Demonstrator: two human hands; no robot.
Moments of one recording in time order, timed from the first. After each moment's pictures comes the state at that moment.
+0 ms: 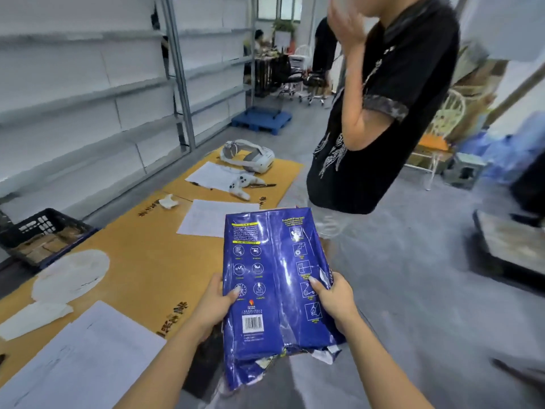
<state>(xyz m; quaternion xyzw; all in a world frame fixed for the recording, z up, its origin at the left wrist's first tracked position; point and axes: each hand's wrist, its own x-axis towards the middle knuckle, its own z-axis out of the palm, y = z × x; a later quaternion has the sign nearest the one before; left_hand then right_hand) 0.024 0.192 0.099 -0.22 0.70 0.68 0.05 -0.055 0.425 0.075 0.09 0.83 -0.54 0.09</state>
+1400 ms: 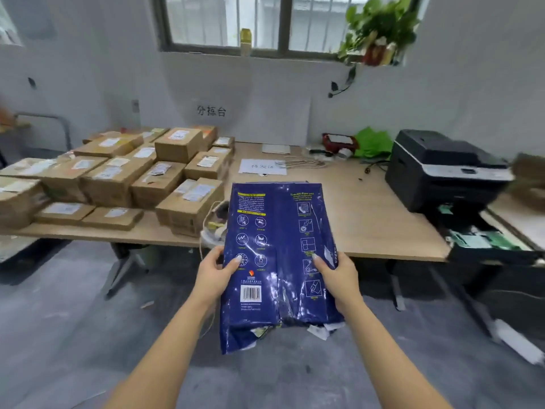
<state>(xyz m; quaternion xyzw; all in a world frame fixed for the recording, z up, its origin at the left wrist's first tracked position) 0.314 0.718 0.162 0.46 0.53 0.48 0.53 0.557 0.701 0.155 0.66 0.40 -0.38 -0.51</state>
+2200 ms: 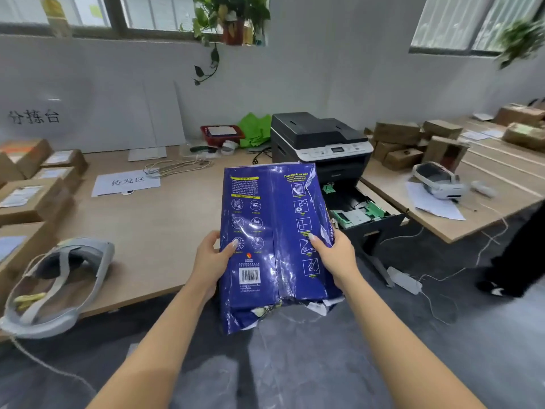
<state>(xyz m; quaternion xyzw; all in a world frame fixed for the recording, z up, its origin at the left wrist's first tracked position) 0.648 0.850 0.168 0.52 0.43 0.39 0.62 0.869 0.757 0.163 0.73 0.30 -0.26 -0.55</state>
